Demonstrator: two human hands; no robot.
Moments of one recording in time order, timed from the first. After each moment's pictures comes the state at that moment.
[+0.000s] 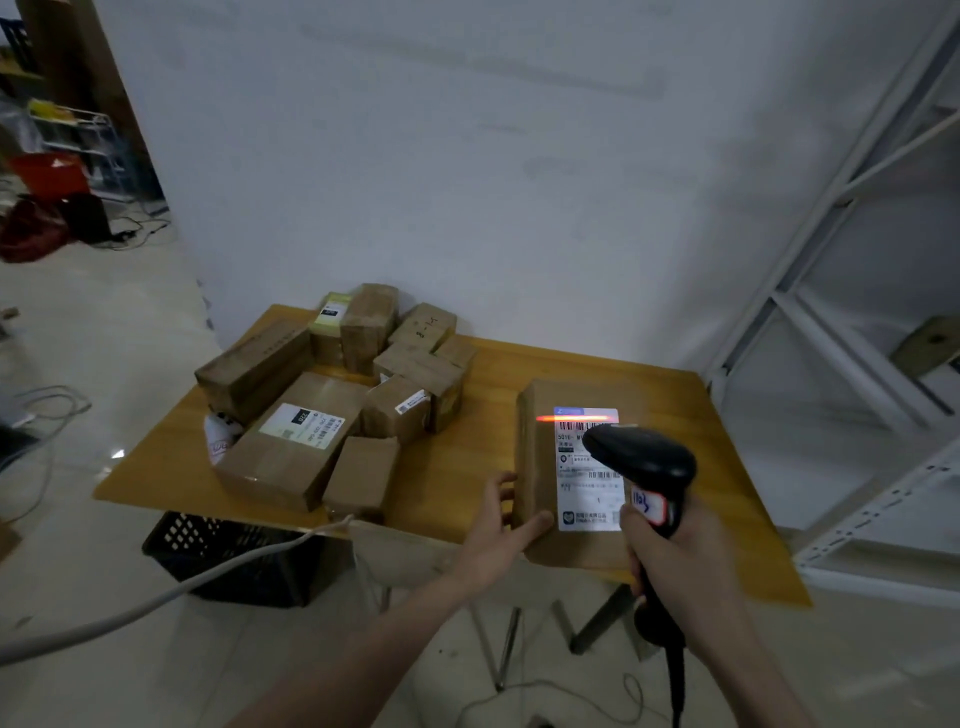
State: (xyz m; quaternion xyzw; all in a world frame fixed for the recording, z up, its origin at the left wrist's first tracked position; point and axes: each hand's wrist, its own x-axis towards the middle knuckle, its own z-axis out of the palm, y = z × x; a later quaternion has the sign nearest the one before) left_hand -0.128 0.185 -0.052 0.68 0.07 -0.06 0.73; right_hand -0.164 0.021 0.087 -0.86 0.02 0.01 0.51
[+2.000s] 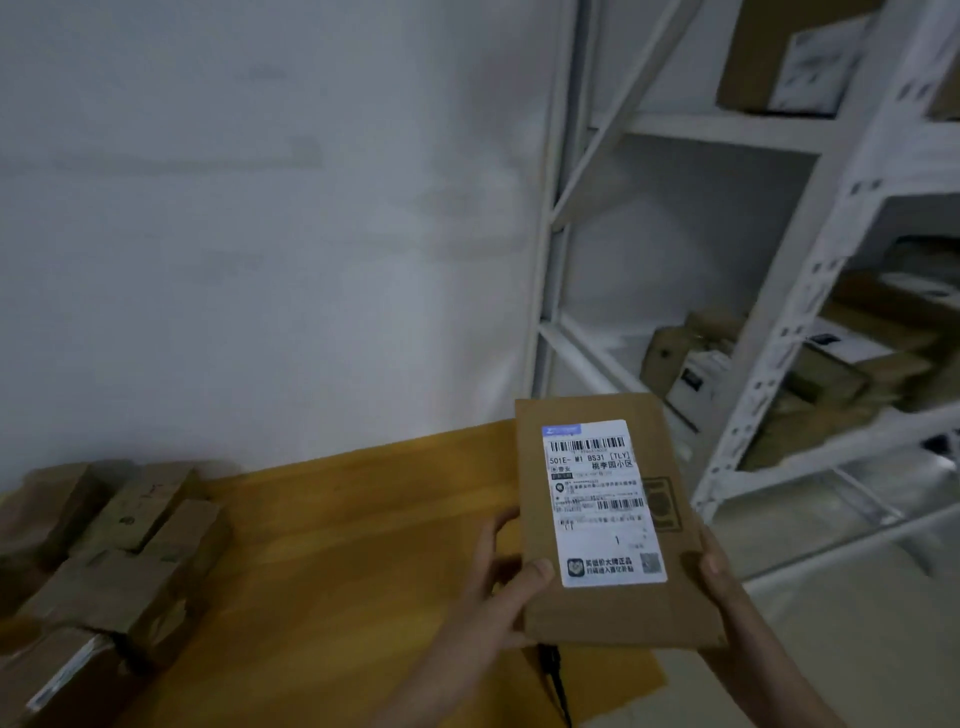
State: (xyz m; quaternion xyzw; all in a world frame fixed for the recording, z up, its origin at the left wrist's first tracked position) left_hand 0.033 -0.065 0.068 0.66 -0.07 -0.22 0.71; right_hand -0.019 -0.242 0.058 -0.64 0.13 -0.08 0.75
